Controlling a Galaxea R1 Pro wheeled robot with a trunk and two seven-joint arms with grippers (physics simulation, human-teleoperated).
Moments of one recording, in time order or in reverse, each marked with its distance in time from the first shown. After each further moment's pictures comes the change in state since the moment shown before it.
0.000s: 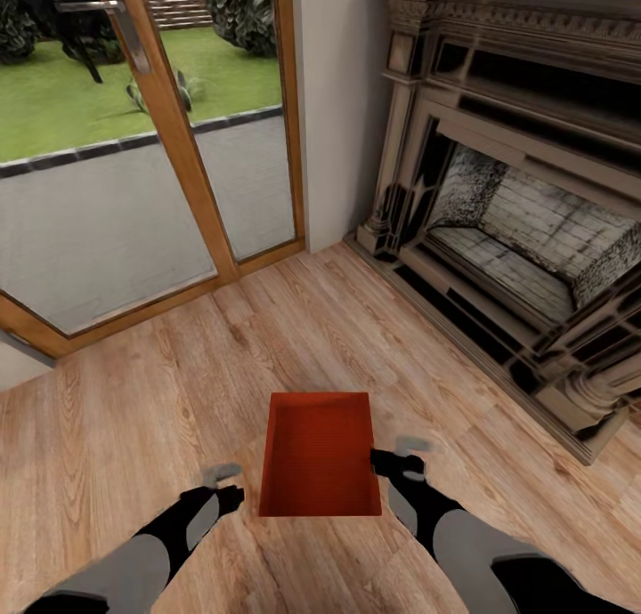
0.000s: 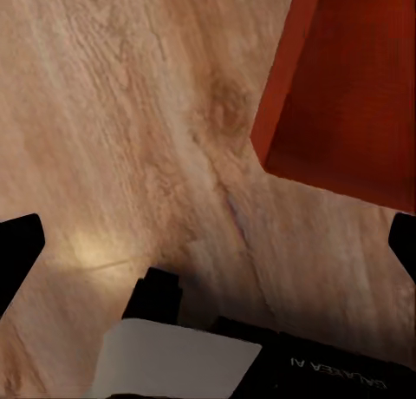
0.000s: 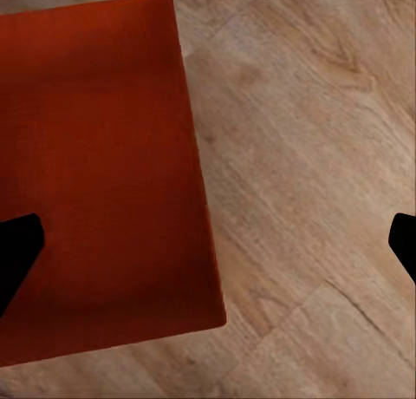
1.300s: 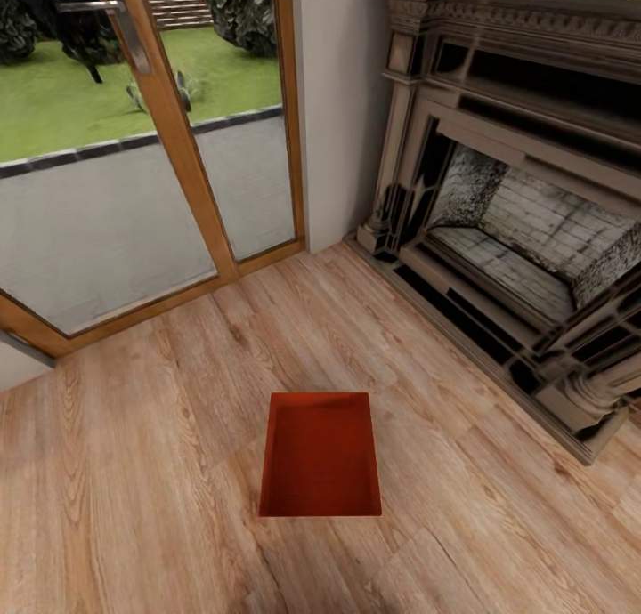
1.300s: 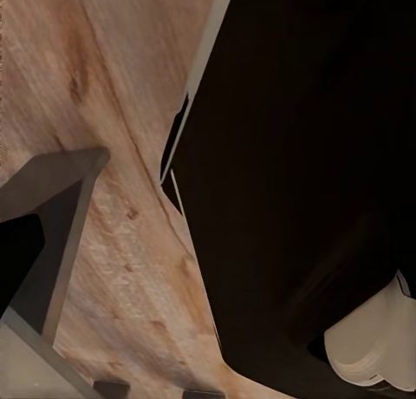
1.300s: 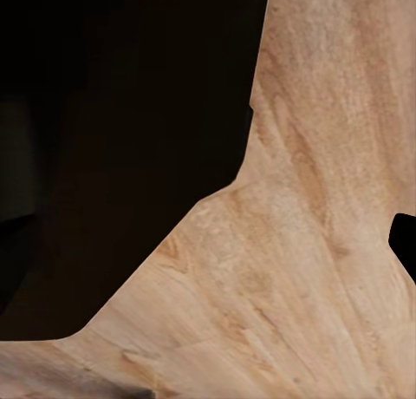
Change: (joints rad) left arm 0.444 0.042 0.004 0.250 0.103 -0.243 -0.142; right arm 0.639 -0.163 0.187 0.168 0.018 -0.083 0.206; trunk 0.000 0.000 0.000
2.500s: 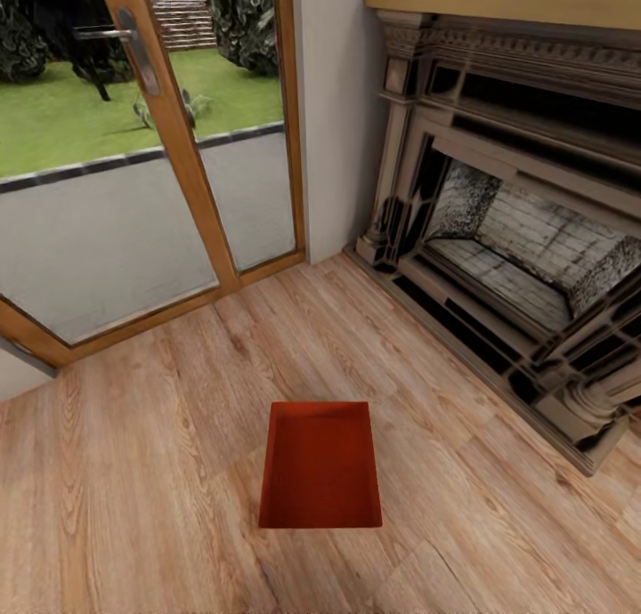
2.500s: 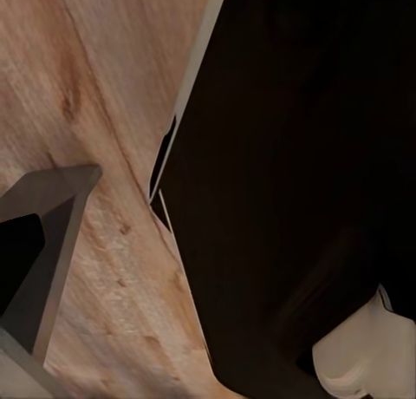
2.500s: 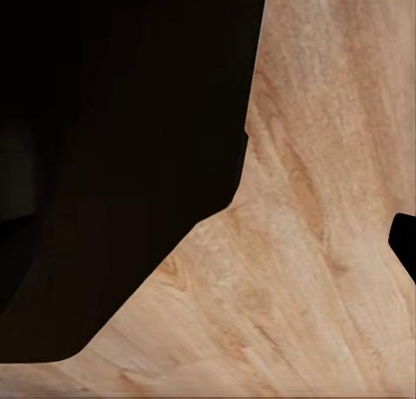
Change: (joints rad) left arm 0.000 -0.004 -0.002 0.001 -0.003 0.001 0.000; right arm 0.001 -0.003 0.002 0.000 -0.007 0.000 0.005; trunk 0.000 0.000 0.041
